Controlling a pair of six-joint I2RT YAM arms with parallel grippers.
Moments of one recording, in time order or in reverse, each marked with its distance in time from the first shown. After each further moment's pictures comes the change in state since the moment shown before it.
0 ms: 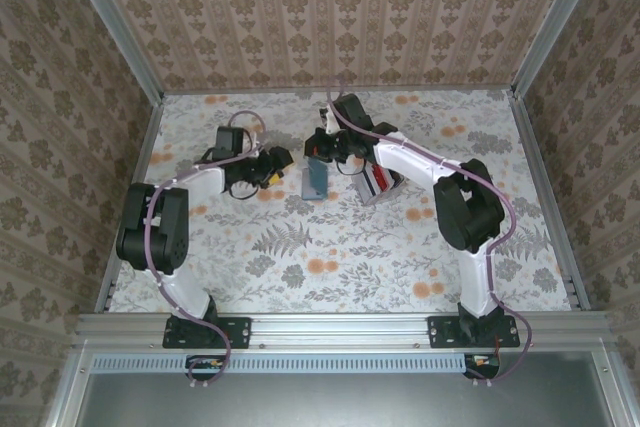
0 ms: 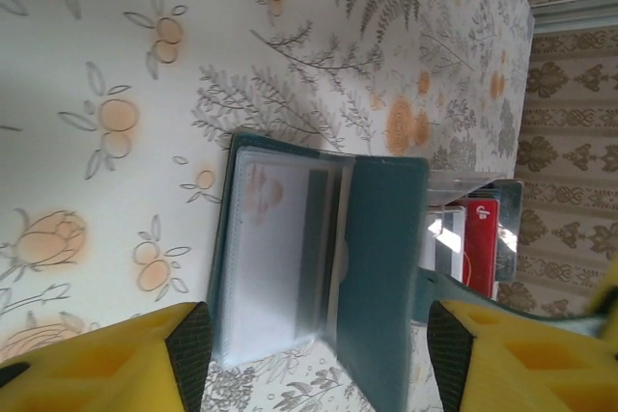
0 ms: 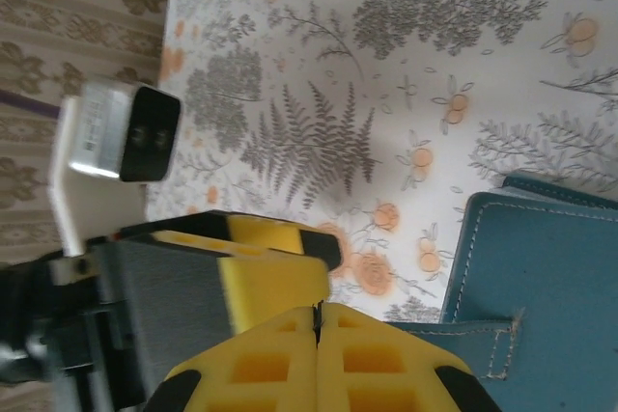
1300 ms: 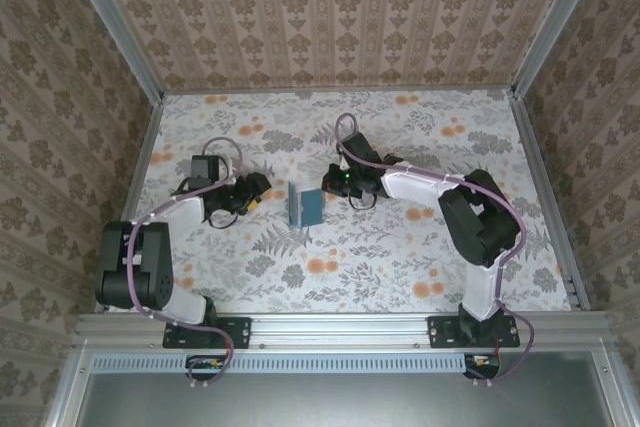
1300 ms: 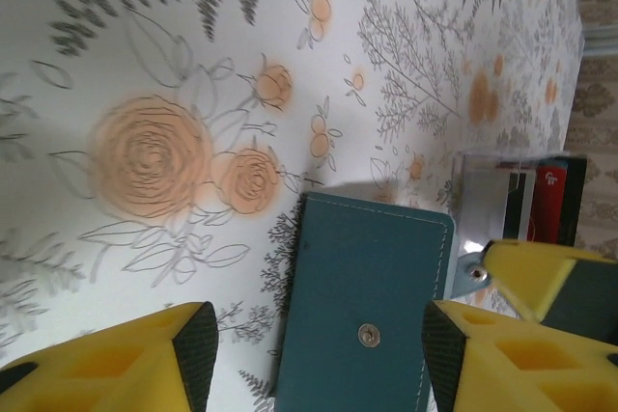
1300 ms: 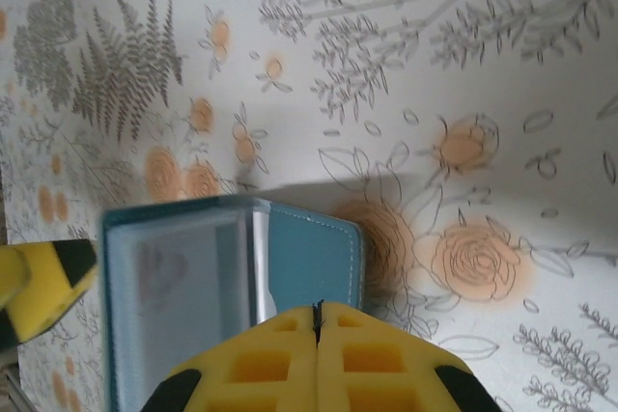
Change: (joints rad) left arm 0.102 -0.231 -0.271 -0.034 -0.020 0.053; right arm 0.033 -0.135 -0.378 0.096 0.185 0.044
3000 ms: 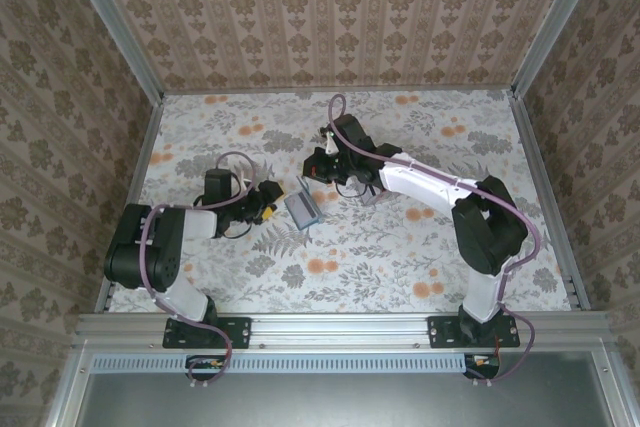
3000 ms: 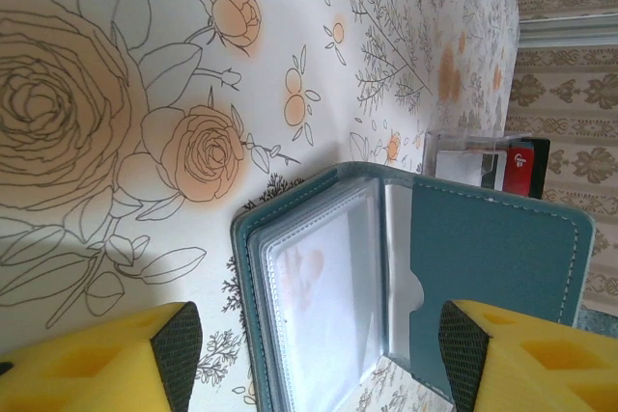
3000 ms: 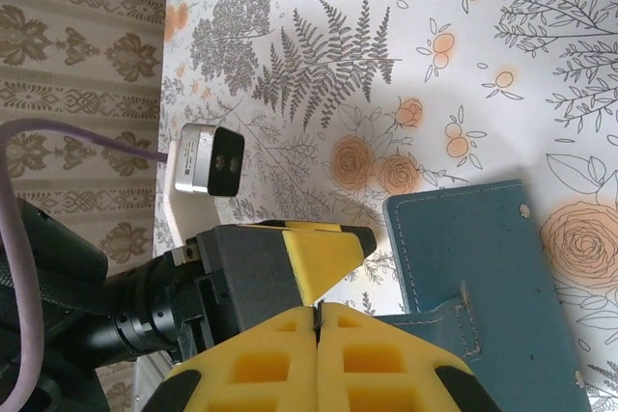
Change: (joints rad) left arm -0.061 0.105 -0.190 0.470 0.069 -0.202; right arm 0.062 -0.060 0.141 -0.050 -0.095 0.059
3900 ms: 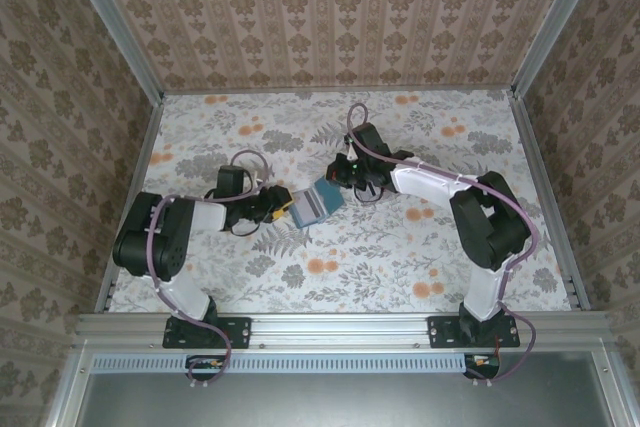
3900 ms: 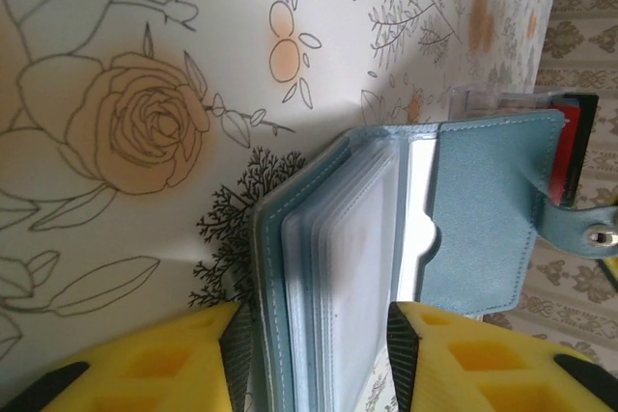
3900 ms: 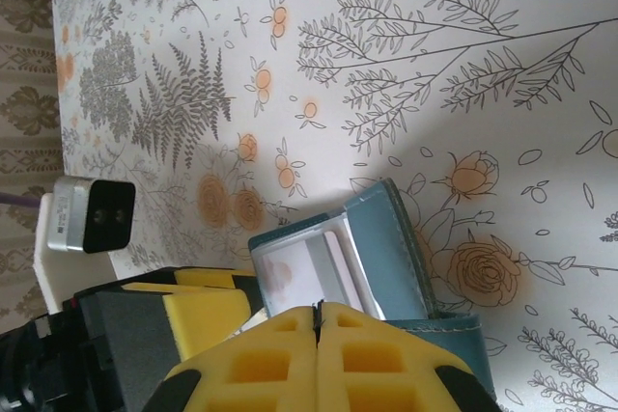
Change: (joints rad) left arm -0.072 0.088 0.083 -0.077 0.013 0.039; right arm -0.108 0.014 -0.151 0.065 0.045 -0.016
